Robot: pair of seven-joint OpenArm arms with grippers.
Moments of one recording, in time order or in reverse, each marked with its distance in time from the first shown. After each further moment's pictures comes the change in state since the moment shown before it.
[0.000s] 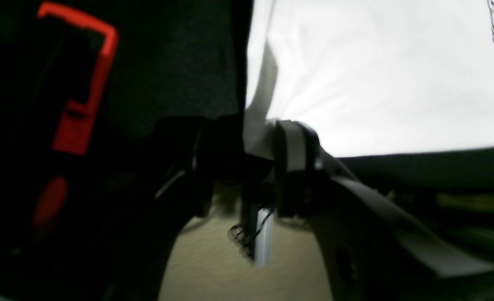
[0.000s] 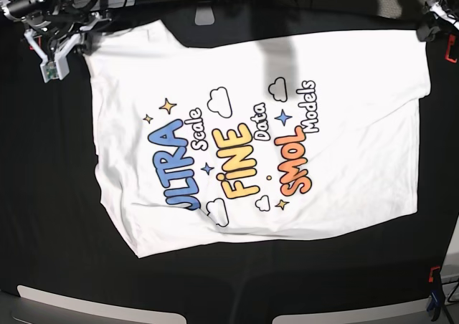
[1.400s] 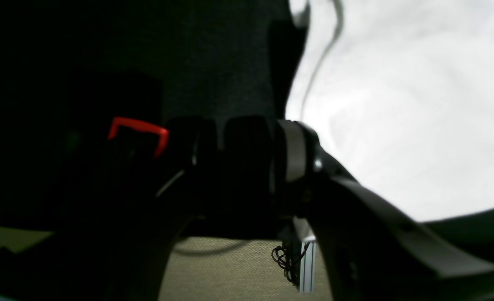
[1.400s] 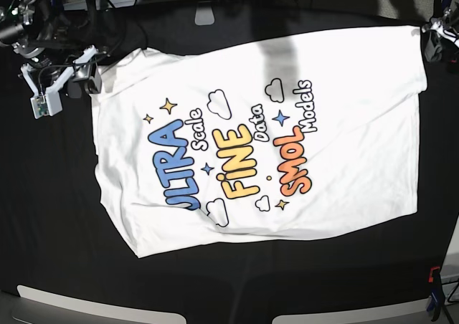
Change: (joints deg) left arm -4.3 0.9 1.6 4.1 11.1 6.7 -5.1; right arm 10.0 1.1 0.0 1.0 10.1 0.9 -3.3
